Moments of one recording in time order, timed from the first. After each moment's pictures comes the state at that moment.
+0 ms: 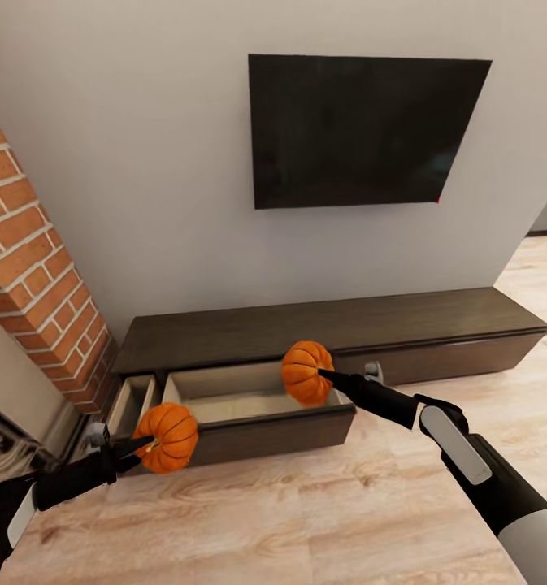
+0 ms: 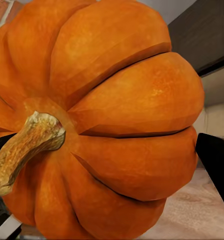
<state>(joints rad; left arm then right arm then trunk) -0.52 0.34 0.34 -0.63 0.18 0.75 -1.43 -0.60 -0.33 0.33 -1.17 -1.17 0.64 0.44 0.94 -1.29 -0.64</state>
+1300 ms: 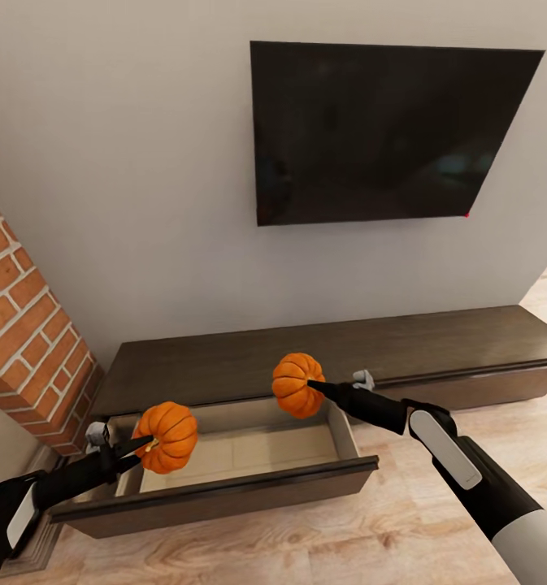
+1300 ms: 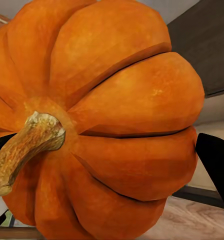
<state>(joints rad) -0.52 0.34 0.34 -0.63 0.18 0.75 -1.43 -0.60 -0.32 0.40 -1.19 -1.17 0.65 0.36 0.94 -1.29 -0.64</state>
